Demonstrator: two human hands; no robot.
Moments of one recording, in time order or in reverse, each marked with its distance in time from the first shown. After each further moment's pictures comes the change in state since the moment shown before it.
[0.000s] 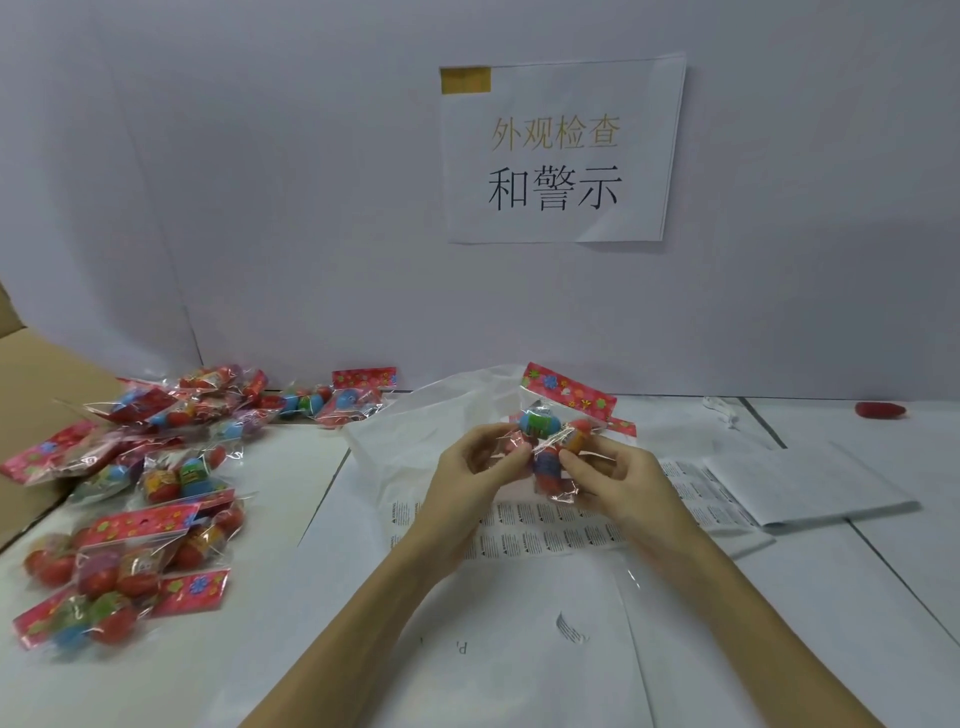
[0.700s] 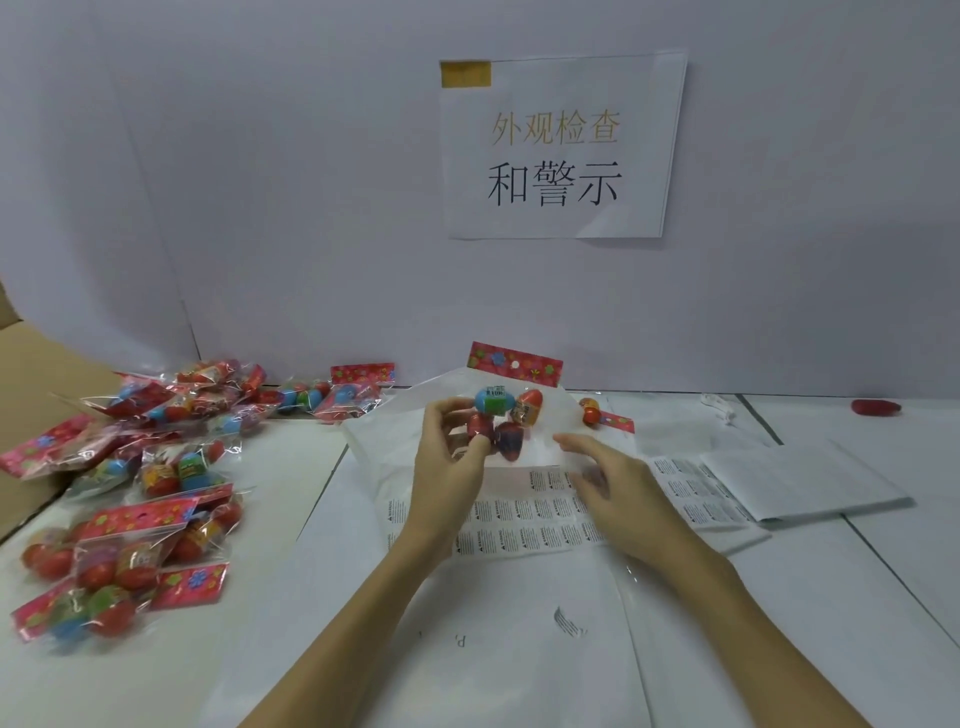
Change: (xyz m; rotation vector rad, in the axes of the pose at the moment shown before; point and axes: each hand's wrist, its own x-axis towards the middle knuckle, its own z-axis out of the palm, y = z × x) left_hand 0.003 0.002 -0.006 0.213 0.267 0.168; right_hand 0.003 0.015 -0.014 -0.794 -0.010 -0.215
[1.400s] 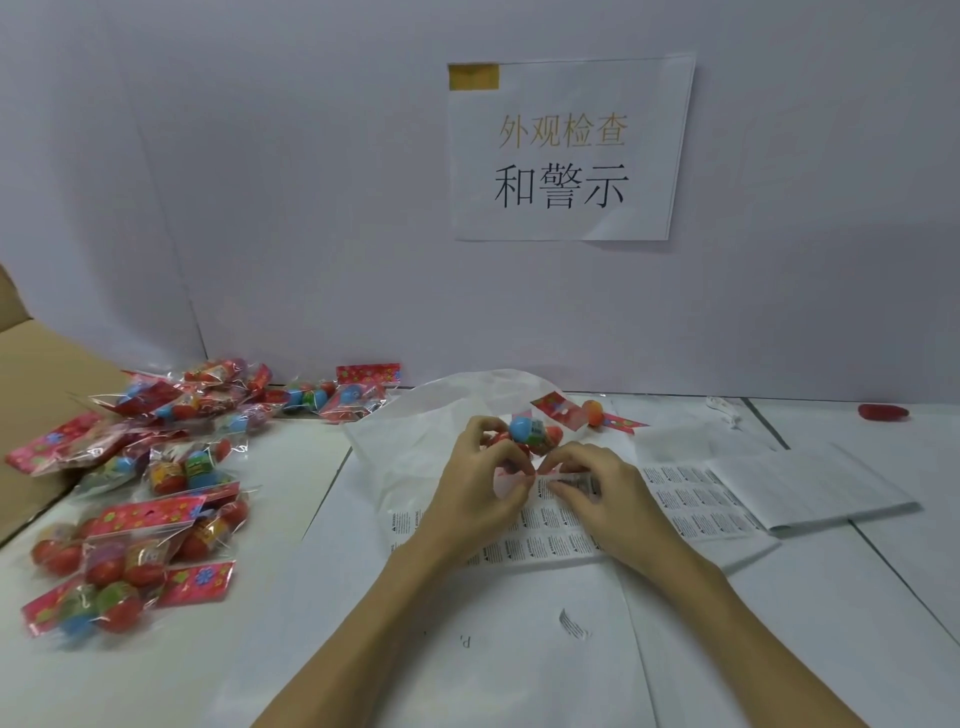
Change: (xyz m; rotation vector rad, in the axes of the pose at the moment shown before) left_hand 0.001 -0.020 -0.002 0.545 -0.283 0.408; right_hand 0.003 -0.003 0.014 0.035 0.039 -0.171
